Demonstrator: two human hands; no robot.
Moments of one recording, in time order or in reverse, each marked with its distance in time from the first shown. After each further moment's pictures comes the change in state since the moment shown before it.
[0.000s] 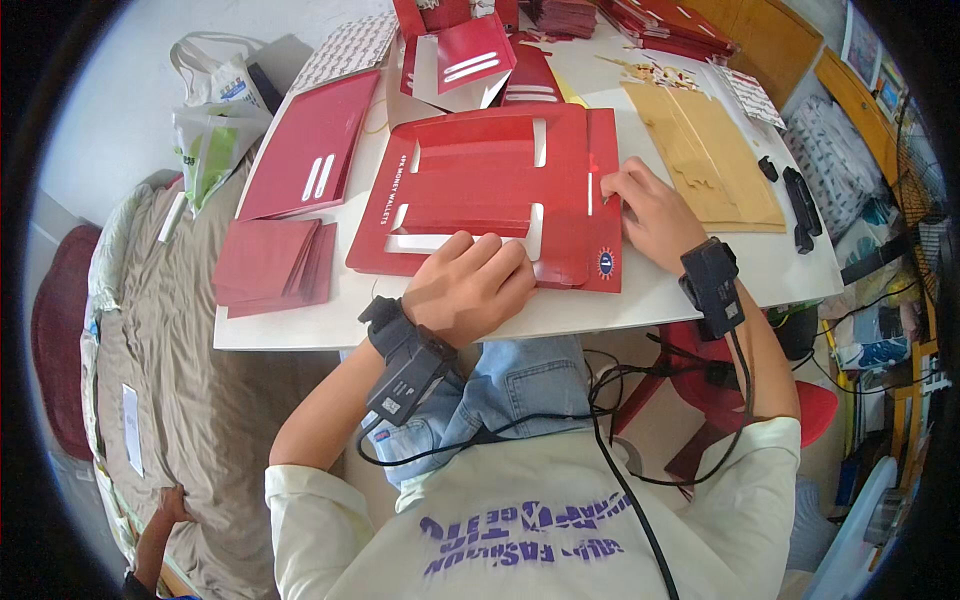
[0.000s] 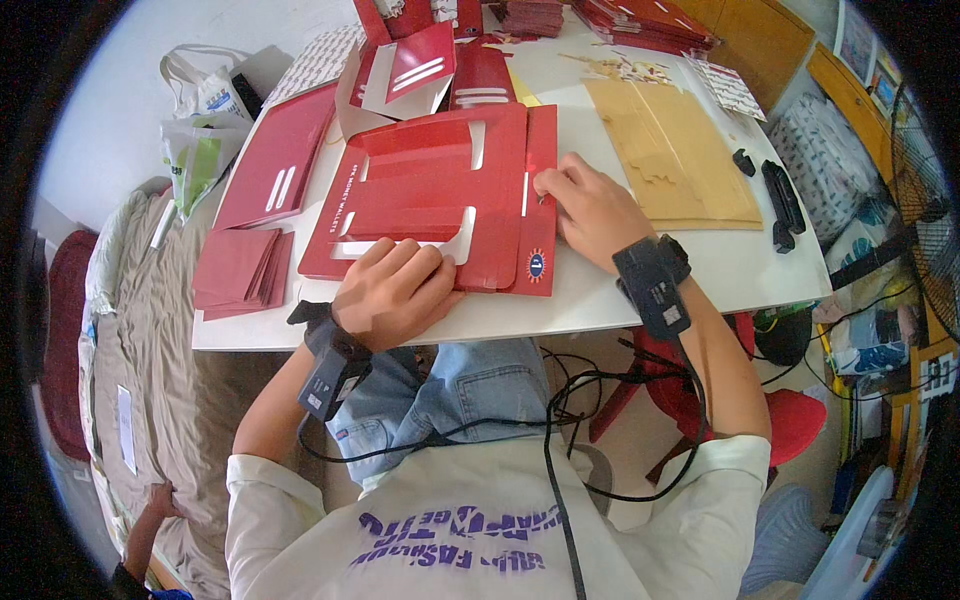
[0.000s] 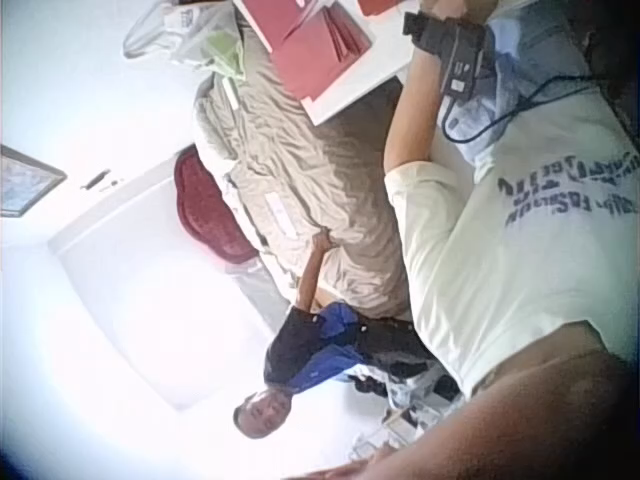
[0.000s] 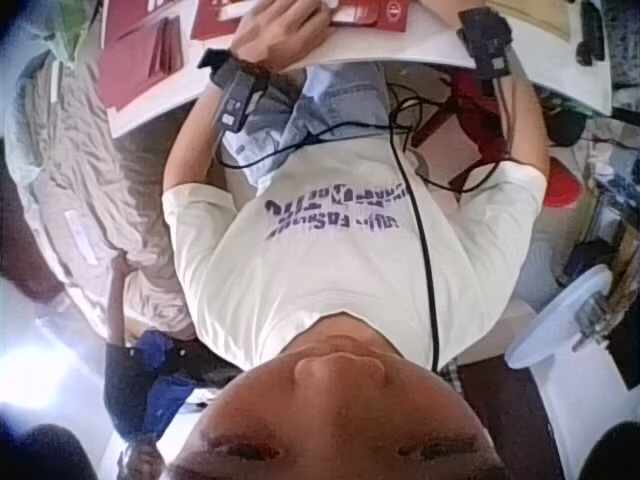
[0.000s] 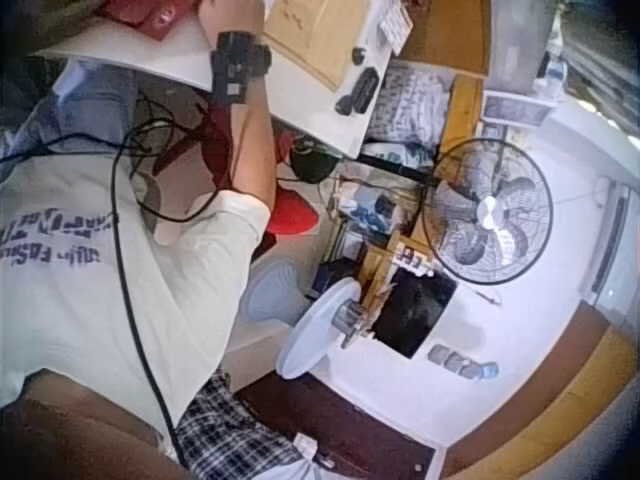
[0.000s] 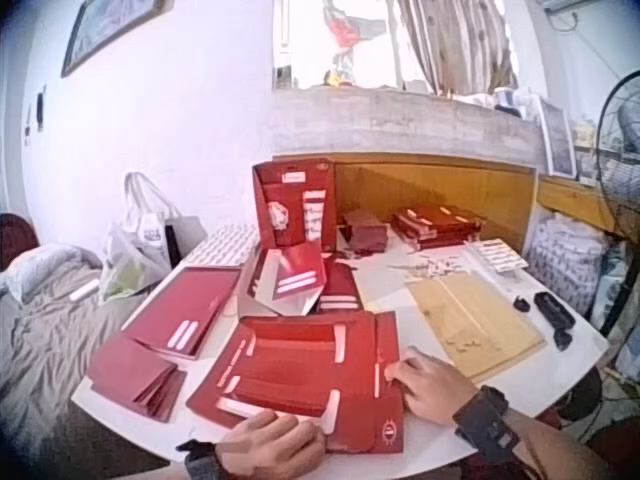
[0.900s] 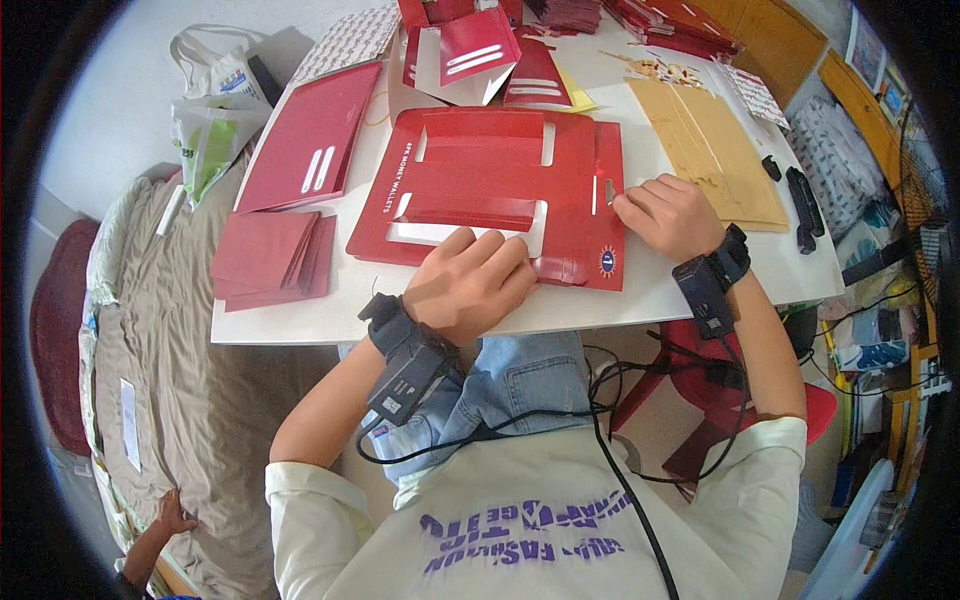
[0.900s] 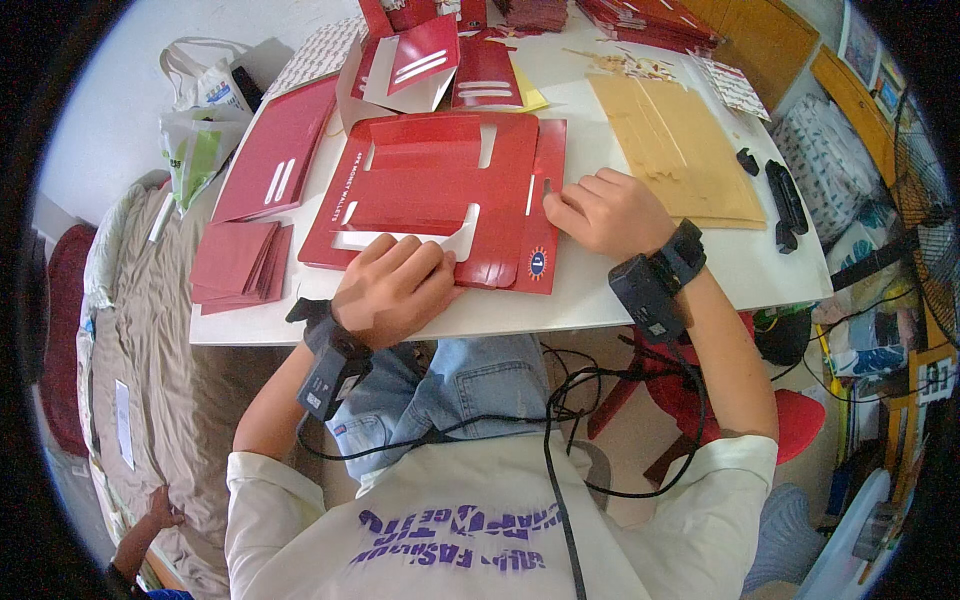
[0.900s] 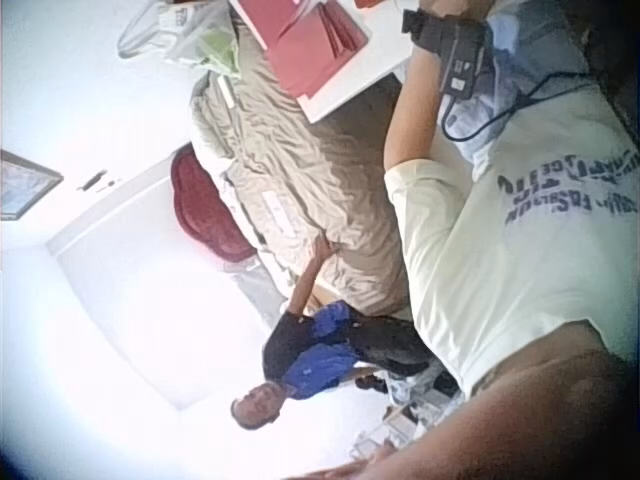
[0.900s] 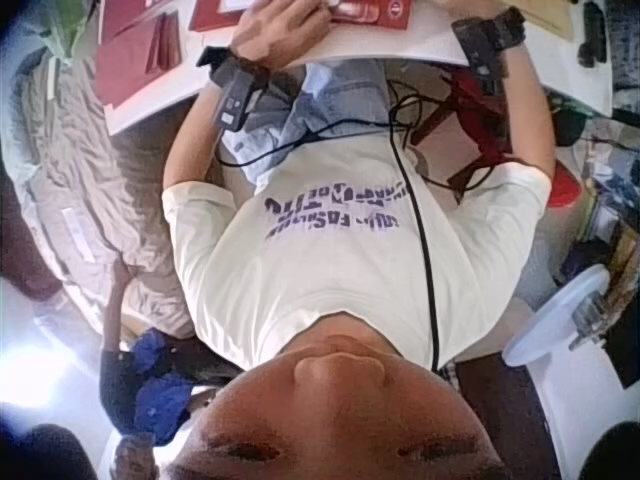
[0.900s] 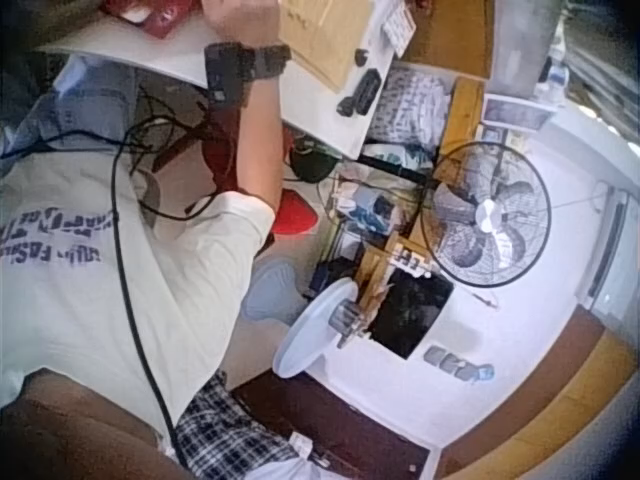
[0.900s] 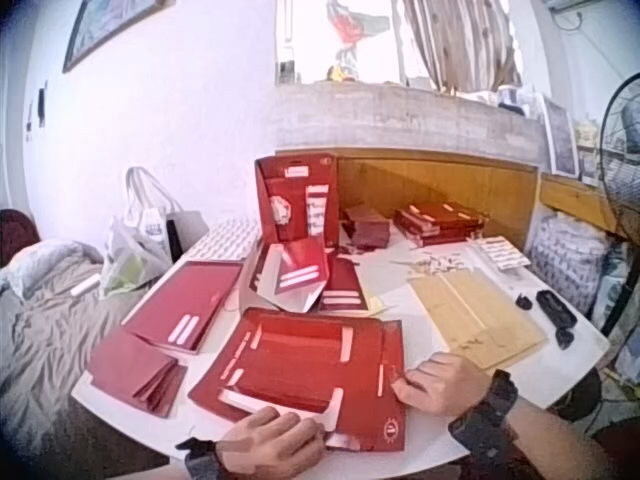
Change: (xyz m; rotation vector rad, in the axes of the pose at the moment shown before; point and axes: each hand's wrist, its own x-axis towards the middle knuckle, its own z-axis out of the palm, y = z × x) left_hand -0.001 -0.004 0.002 0.013 -0.018 0.015; right_hand 0.001 0.013 -0.011 -0.599 0.115 -0.563
